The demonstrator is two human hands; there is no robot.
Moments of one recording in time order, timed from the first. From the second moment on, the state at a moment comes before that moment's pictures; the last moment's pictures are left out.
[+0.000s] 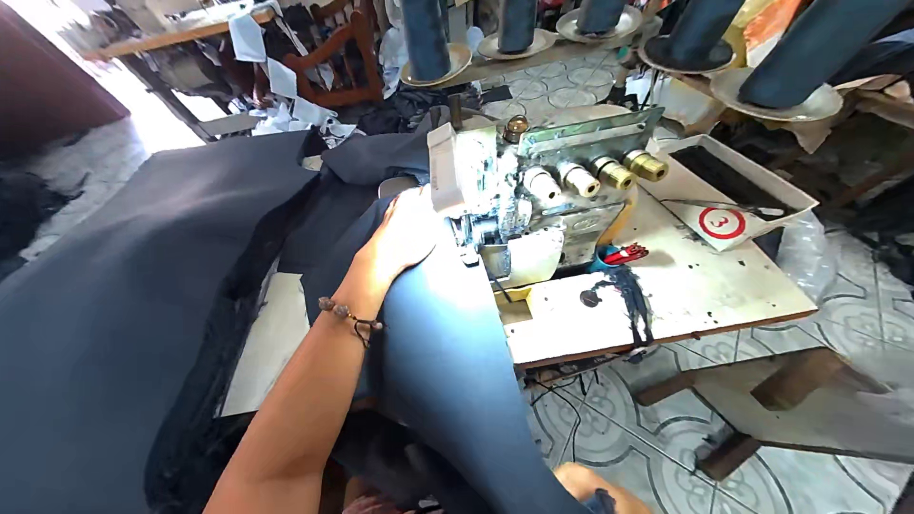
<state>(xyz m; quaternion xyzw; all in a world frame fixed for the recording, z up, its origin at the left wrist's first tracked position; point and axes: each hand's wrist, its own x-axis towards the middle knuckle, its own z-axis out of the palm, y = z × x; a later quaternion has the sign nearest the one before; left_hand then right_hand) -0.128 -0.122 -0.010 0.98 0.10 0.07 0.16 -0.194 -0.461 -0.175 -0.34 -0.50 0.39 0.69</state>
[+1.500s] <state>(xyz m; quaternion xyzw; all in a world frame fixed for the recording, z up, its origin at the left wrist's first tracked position) -0.182 -0.044 0.018 0.99 0.13 0.05 0.03 -0.126 -0.332 -0.127 -0.64 -0.41 0.05 0.65</state>
